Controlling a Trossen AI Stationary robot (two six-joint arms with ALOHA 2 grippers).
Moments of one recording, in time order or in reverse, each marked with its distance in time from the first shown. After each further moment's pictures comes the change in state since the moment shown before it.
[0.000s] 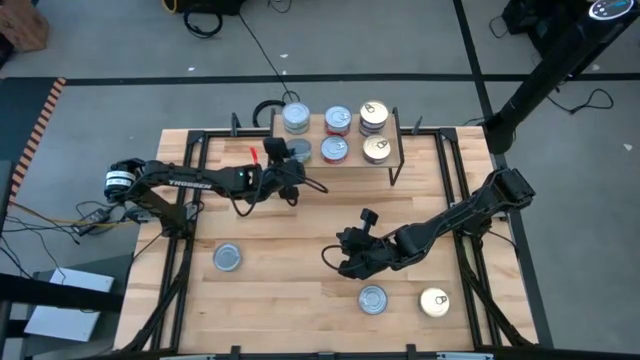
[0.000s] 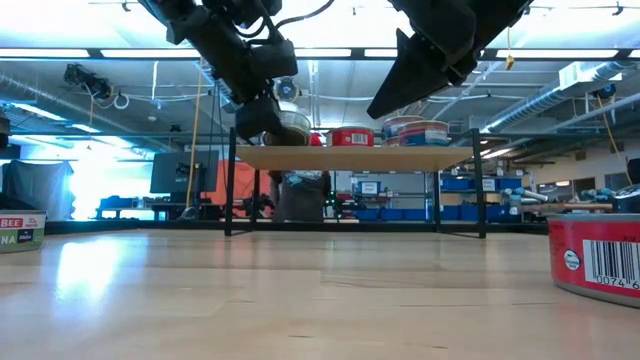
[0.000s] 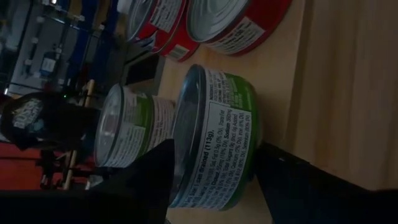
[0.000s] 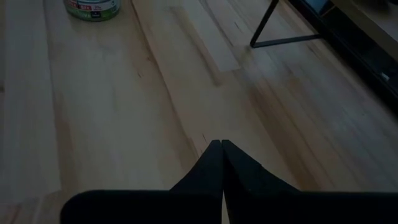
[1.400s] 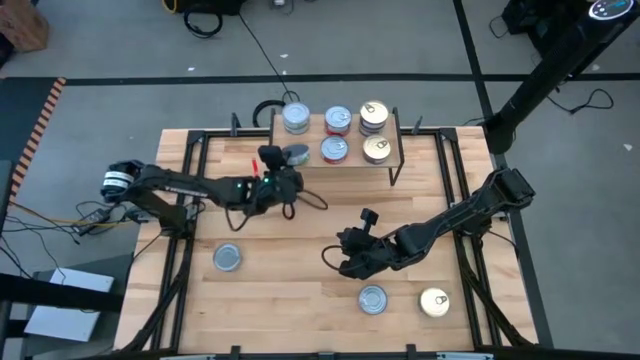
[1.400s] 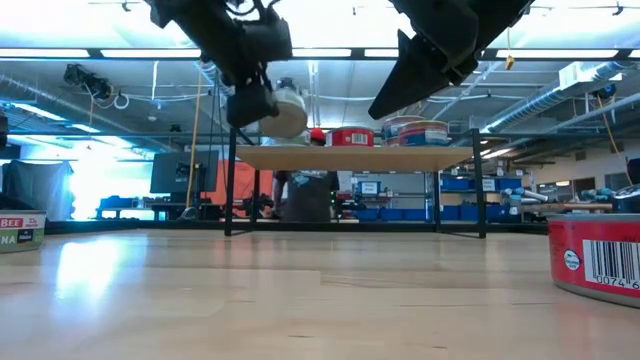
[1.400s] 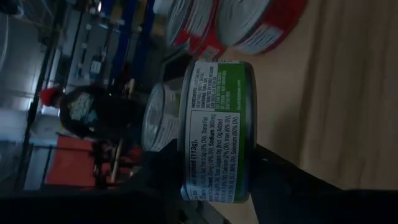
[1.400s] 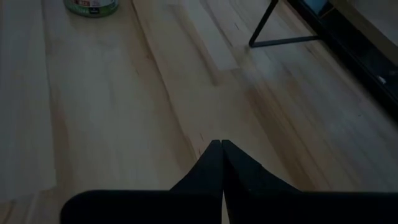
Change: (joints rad) left arm -0.127 -0.018 0.000 -0.014 -0.241 0.027; right arm 0.000 -0.001 0.000 -0.009 0.004 -0.014
